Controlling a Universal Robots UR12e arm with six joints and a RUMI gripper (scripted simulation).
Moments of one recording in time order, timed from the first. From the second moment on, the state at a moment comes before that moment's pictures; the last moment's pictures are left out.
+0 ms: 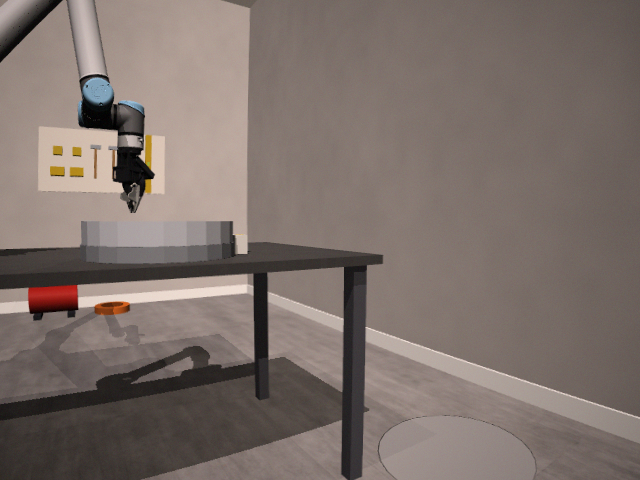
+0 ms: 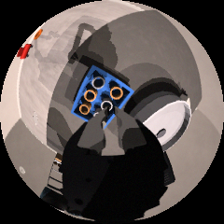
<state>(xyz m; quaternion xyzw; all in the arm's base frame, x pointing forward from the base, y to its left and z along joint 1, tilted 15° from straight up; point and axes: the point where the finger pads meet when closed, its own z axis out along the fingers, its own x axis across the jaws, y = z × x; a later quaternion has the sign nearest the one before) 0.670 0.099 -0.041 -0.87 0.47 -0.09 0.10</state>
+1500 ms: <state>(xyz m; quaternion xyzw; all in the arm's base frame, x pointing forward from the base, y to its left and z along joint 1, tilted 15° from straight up) 0.689 0.105 -0.112 -0.87 0.47 -0.09 0.10</state>
